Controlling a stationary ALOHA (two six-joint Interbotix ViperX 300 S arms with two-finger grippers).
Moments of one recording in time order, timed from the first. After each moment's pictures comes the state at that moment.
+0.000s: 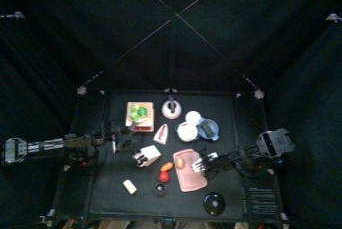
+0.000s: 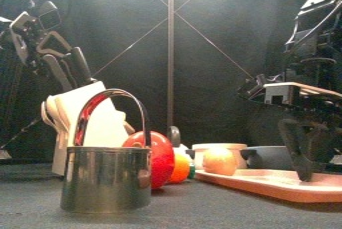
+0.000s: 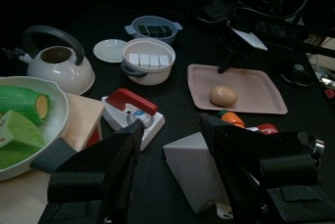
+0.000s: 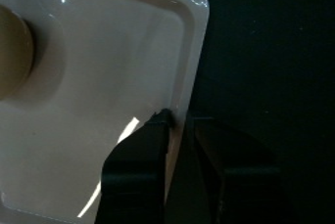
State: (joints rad) left arm 0.32 -0.86 1.26 0.77 -0.19 -0.86; right arm 0.21 0.00 0.80 -0.38 0.67 1.63
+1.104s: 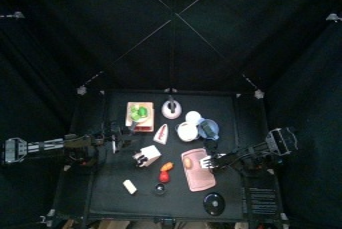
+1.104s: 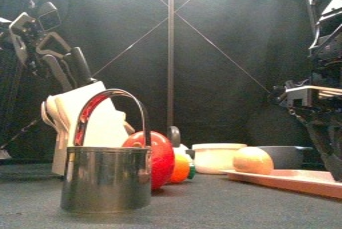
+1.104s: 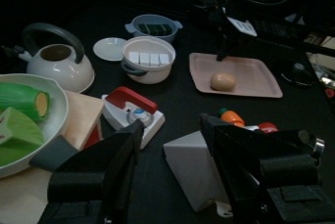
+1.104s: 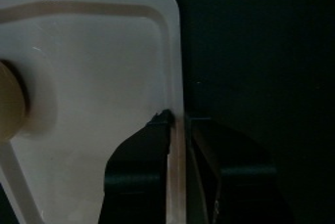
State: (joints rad) left arm 0.32 -0.86 1.27 0.77 -0.19 -0.85; right arm 0.21 -0.13 0.95 -0.31 0.67 1.82
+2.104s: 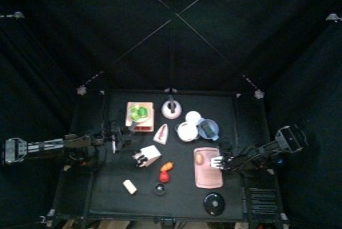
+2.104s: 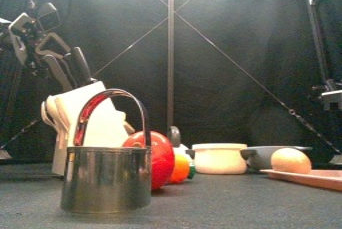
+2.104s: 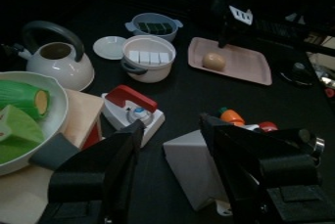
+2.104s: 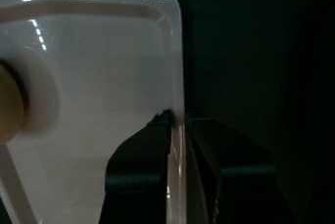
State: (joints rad) left arm 0.32 -0.86 1.27 0.77 -0.19 -0.86; right arm 0.36 -0.27 1.08 -0.29 0.78 2.13
